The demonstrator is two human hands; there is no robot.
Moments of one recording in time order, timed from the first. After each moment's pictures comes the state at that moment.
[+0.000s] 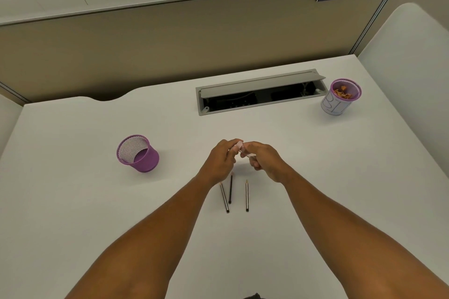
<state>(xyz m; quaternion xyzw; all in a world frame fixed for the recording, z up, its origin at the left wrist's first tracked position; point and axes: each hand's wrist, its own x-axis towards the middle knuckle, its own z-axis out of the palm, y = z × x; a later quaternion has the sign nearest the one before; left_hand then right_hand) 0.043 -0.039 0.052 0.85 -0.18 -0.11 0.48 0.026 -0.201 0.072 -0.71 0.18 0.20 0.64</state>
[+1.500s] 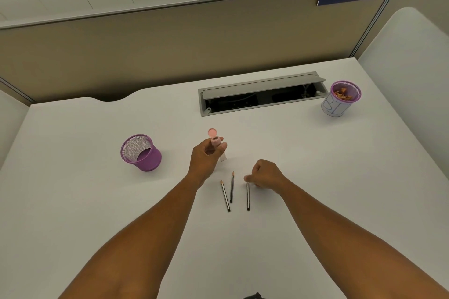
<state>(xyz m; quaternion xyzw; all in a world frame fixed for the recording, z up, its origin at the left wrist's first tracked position) 0.042 -0.012 0.056 0.77 0.07 -0.12 0.62 0.001 -0.200 0.042 -0.86 0.19 0.26 0.40</state>
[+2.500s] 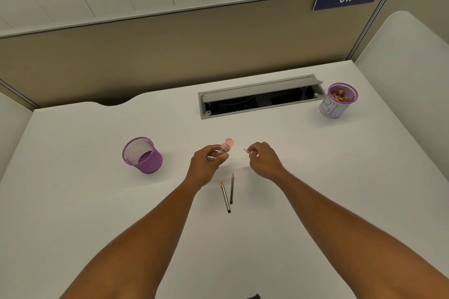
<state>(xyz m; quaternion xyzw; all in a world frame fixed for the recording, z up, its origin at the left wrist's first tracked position) 0.037 0.000 0.048 0.80 0.04 -0.15 0.58 0.020 -0.199 0.061 -0.91 0.11 0.10 0.40</state>
